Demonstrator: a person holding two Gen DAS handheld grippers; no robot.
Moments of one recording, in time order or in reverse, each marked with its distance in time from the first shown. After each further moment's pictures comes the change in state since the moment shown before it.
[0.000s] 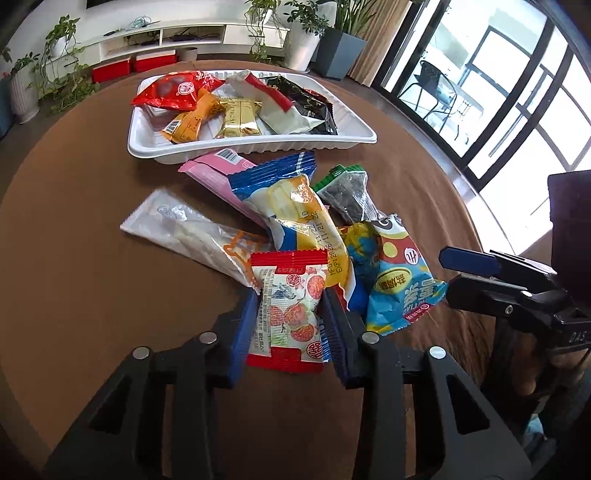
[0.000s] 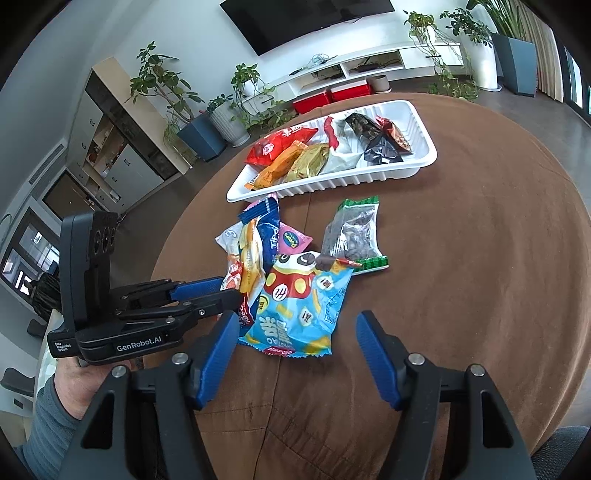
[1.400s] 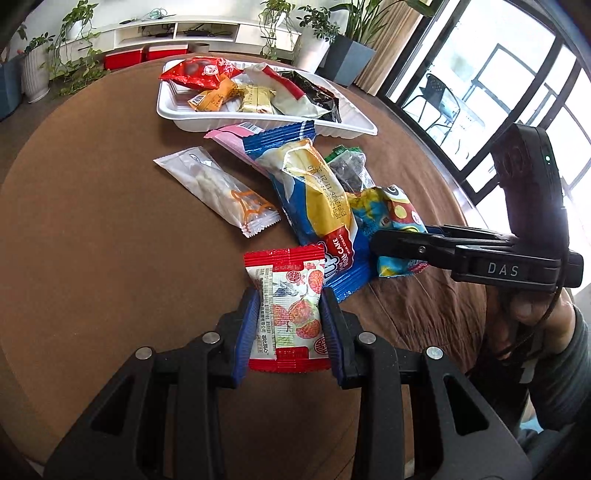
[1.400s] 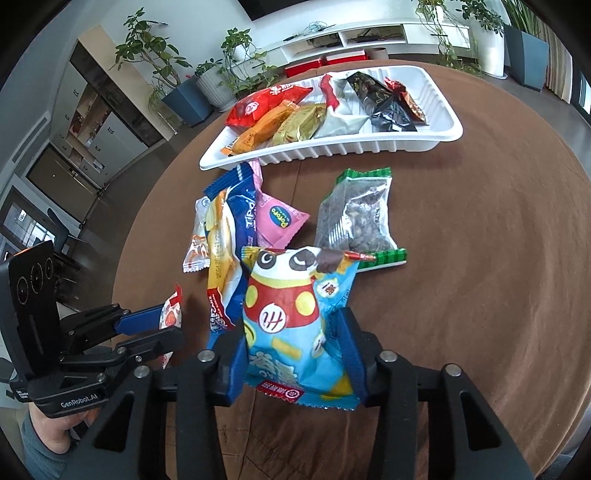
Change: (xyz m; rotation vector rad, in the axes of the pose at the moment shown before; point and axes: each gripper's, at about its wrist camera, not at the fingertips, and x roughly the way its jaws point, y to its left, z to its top) left arm -0.016 0.006 -0.039 -0.066 -0.027 -0.019; right arm 0.046 -0.002 0.015 -0.028 0.145 -0.067
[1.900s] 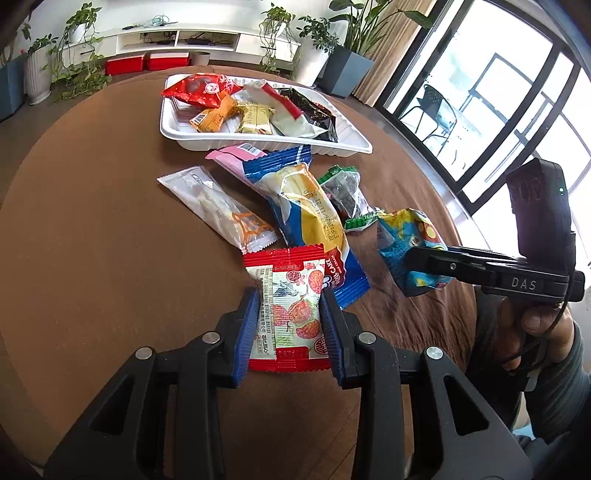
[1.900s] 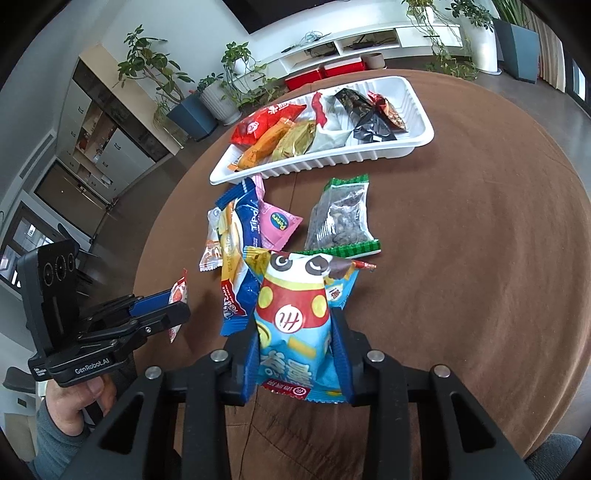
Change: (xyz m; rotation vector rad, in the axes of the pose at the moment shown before) left arm -0.012 -0.001 0.008 -0.010 -0.043 -0.016; right arm -0.033 -0.011 -0.010 0.044 -0.042 0.053
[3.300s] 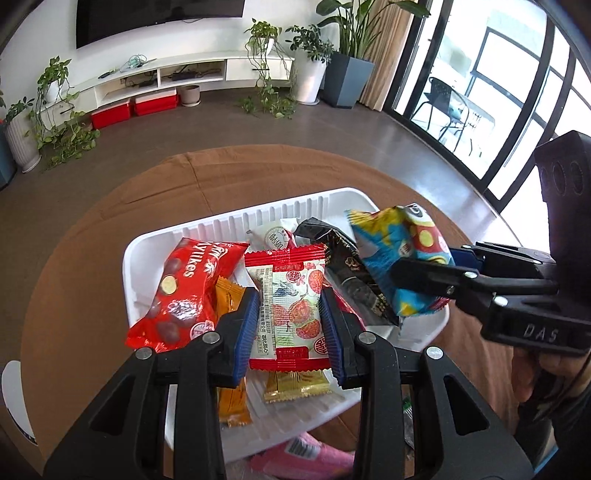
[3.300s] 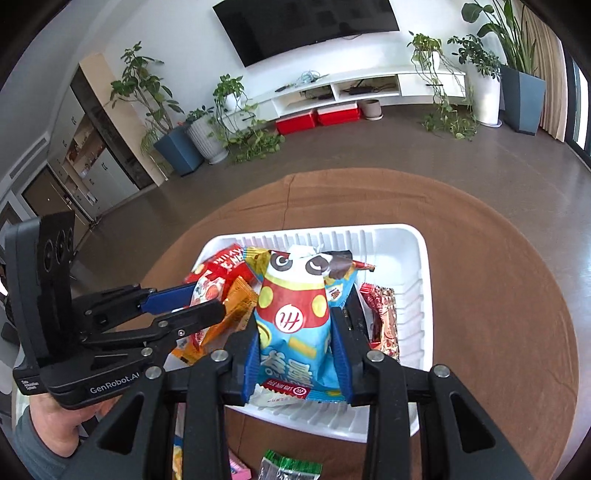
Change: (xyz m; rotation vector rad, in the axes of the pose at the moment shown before) left arm 0.094 0.012 0.232 0.153 -0.029 0.110; right arm 0.053 -0.017 0.201 -0.075 -0.135 -0.101
